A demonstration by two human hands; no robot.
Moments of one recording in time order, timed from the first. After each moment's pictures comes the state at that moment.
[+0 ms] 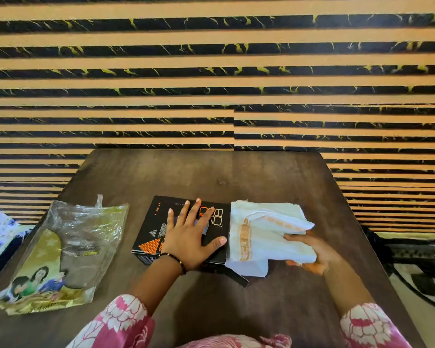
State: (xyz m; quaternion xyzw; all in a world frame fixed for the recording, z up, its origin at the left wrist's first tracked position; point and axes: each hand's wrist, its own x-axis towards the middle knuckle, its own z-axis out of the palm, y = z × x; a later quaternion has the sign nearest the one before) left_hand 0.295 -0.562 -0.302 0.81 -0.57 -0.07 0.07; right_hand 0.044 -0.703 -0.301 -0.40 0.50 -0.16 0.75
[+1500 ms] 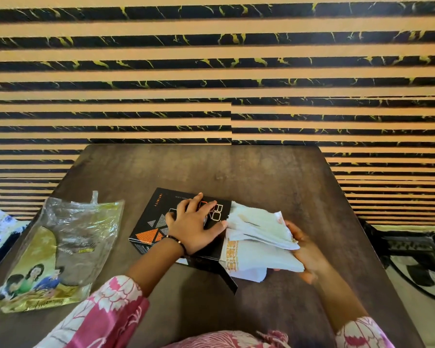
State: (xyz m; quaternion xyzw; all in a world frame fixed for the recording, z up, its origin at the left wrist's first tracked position) left_hand 0.286 -0.581 -0.277 0.83 -0.52 -0.19 0.11; right_hand 0.051 -0.681 -0.312 -0.47 0.44 -0.21 0.73
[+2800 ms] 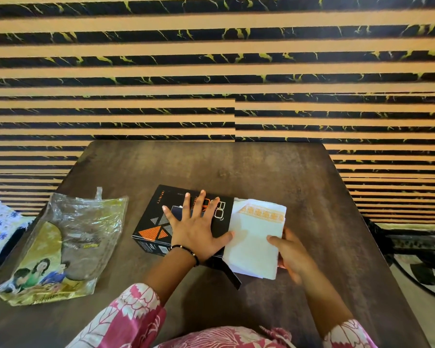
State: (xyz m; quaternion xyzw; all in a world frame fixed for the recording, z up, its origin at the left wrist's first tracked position) left_hand 0.275 -0.575 -0.299 0.84 -0.53 -0.06 0.03; right_hand 0.081 -0.662 -0.316 -0.50 0.53 -0.17 0.66
